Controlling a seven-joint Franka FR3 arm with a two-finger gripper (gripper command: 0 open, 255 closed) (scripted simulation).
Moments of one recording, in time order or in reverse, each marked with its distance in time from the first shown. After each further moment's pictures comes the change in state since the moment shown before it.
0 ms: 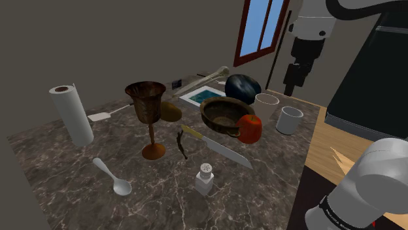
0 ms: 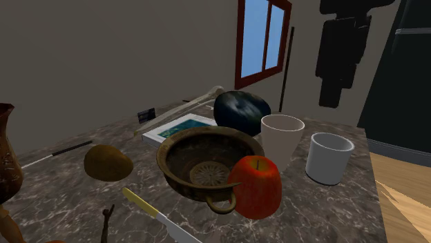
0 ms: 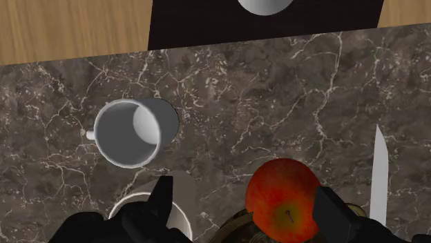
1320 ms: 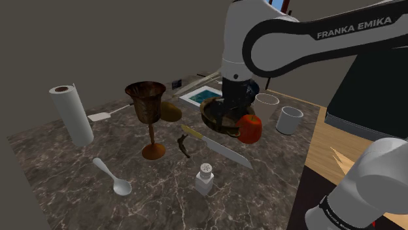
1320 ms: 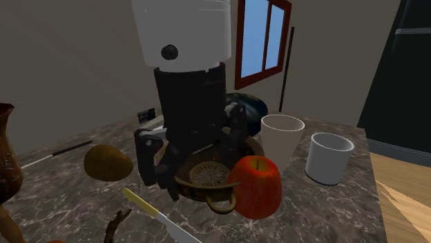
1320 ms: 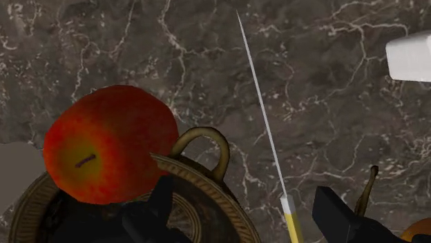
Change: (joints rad) arm 0.015 0.378 0.357 0.026 0.155 0.395 0.541
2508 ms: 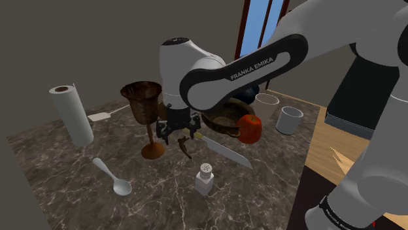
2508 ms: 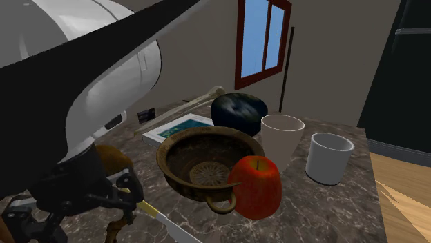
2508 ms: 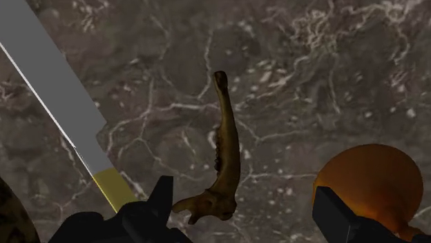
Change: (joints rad) arm 0.034 0.592 0.165 0.335 -0.298 0.219 0.532
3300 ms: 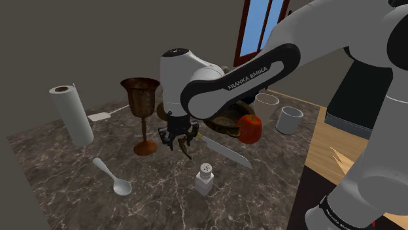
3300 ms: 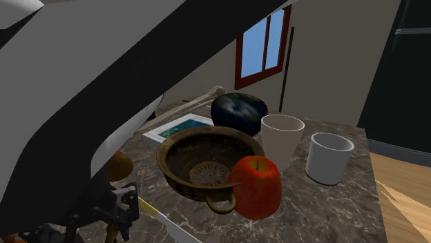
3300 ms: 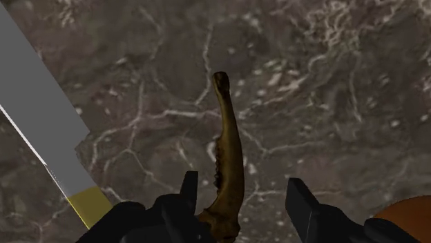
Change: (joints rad) arm 0.005 0.036 -0.009 -0.026 -0.027 0.048 0.017
